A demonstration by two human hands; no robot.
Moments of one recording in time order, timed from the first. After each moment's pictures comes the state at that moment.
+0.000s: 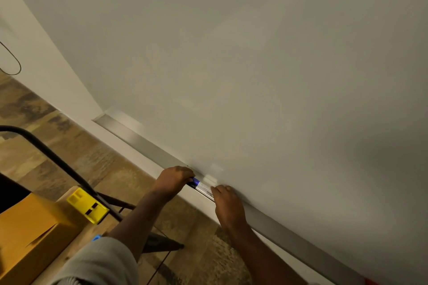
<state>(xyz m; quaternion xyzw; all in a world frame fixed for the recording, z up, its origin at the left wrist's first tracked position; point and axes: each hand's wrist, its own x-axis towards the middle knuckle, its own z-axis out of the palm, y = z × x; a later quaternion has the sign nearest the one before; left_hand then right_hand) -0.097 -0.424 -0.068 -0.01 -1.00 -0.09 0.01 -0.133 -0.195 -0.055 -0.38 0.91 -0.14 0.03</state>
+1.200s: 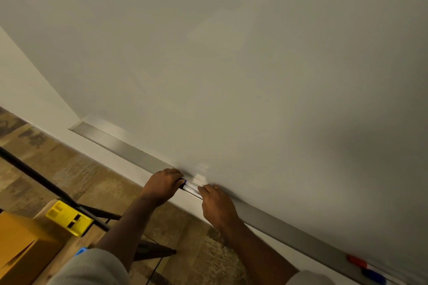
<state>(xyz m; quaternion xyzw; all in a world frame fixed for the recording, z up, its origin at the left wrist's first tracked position) -0.097 -0.411 -0.069 -0.04 -0.99 -0.11 0.05 -0.128 -0.184 -0.060 -0.38 0.91 -0.12 0.09</state>
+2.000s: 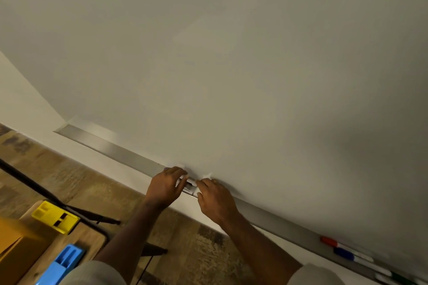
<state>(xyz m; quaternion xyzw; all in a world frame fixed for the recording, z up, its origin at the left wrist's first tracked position) -0.086 -0.327 -0.038 0.00 -0.98 -0.14 0.16 -0.125 -0.129 -0.023 -0.39 0.91 -0.16 0.02</state>
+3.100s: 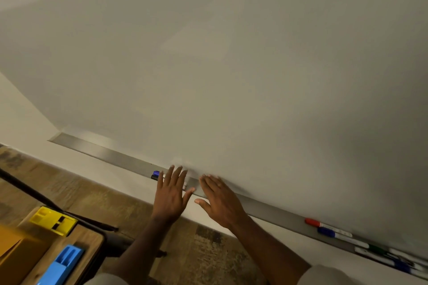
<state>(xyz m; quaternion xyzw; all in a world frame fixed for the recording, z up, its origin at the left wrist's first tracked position) -0.050 -0.265 -0.040 0.06 -0.99 -0.11 0.10 -0.100 -0.069 -0.019 -0.42 0.89 -0.14 -0.08</state>
